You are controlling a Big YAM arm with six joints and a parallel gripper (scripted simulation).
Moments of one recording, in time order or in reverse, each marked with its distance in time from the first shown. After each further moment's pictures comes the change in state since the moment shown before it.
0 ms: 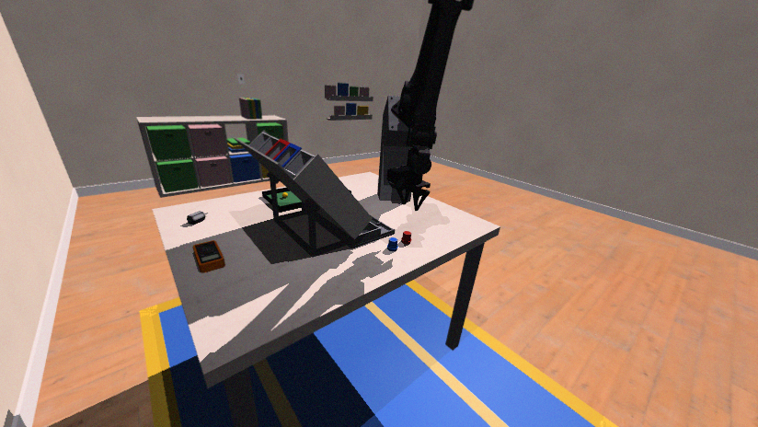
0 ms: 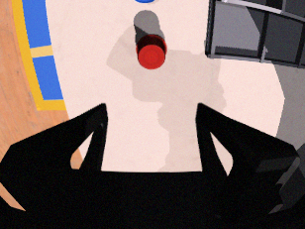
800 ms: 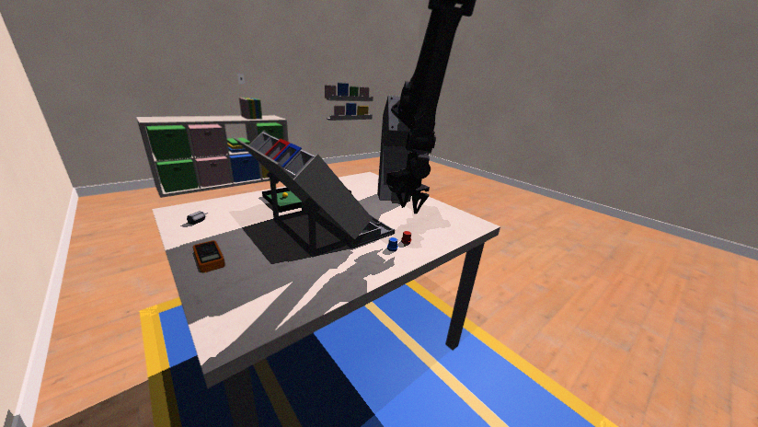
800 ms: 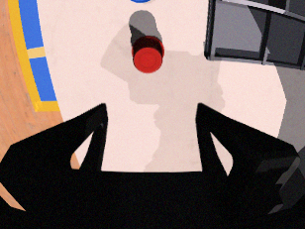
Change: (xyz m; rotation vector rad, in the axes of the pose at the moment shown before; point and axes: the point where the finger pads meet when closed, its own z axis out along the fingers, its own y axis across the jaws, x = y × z) arm 0.001 -0.003 0.013 0.010 0.004 0.002
